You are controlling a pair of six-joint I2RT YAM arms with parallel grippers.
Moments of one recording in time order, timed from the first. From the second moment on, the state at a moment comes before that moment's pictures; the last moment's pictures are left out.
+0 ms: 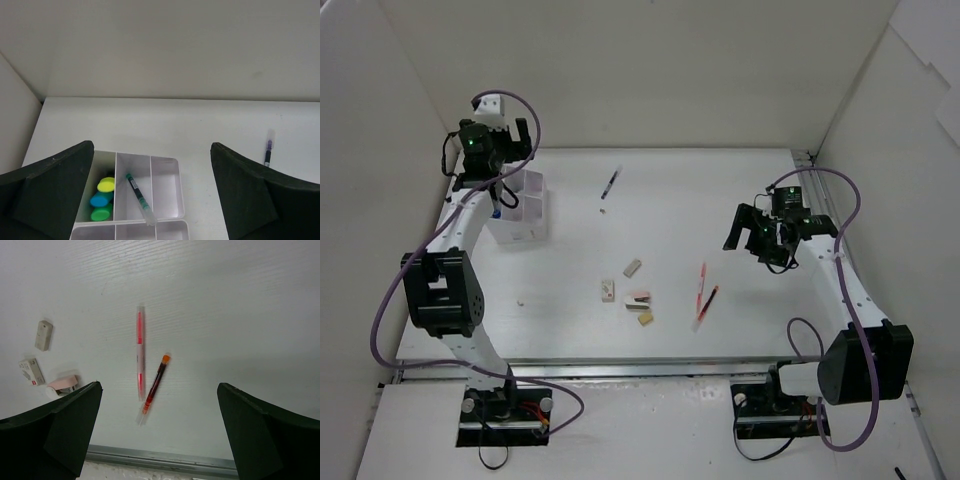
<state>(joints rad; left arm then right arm) 0.03 1.77 1.48 0.14 0.06 -0.02 0.07 1.32 1.08 -0.76 -0.16 0.39</state>
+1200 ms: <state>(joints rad) -0.28 2.62 2.42 -0.53 0.15 -0.04 0.06 1.33 1.07 -0.75 -0.11 0.40</state>
